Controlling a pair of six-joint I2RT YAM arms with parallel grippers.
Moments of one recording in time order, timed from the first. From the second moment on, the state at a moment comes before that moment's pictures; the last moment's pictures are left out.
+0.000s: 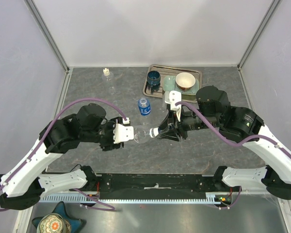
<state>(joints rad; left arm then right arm) -0.92 0.95 1.39 -1.21 0.20 0.61 0.98 1.14 1.60 -0.87 -0.48 -0.10</state>
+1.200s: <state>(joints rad) -0.89 0.91 1.38 -1.19 0.00 0.59 0.96 1.24 1.61 -0.70 -0.41 0.25</state>
